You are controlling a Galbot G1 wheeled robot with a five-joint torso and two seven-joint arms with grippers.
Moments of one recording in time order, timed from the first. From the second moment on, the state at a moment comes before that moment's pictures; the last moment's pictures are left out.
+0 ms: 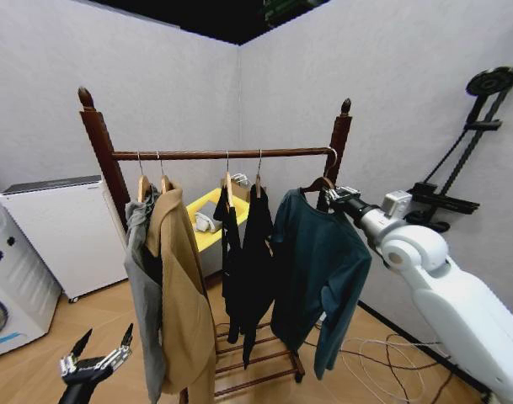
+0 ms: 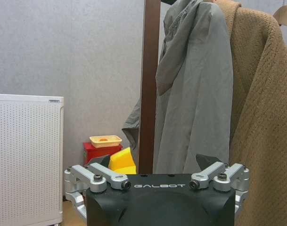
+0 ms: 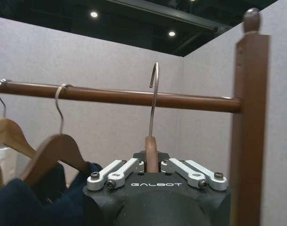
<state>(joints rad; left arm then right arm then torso) 1.83 -1.30 -0.87 -2.29 -0.49 -0.05 0.04 -0.36 0.73 0.27 1.91 0.95 -0.49 0.17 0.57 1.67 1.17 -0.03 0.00</state>
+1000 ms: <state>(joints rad) 1.83 -1.30 -0.87 -2.29 -0.49 -0.05 0.04 0.06 0.87 -0.12 1.62 0.93 -0.58 0.19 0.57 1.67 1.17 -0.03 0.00</state>
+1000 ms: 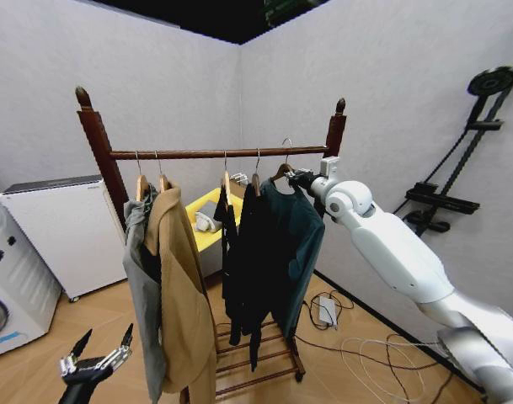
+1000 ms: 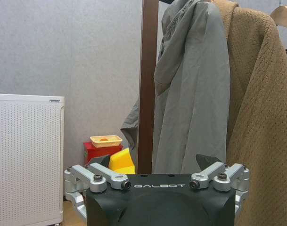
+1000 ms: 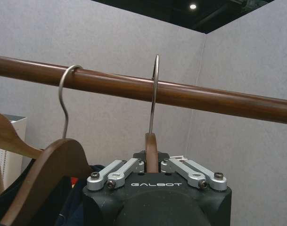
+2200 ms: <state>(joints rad) 1.83 -1.30 -0.87 -2.29 -0.49 -0.05 0.04 -0.79 0.86 0.44 2.08 0.65 -0.44 0.25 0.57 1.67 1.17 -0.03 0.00</state>
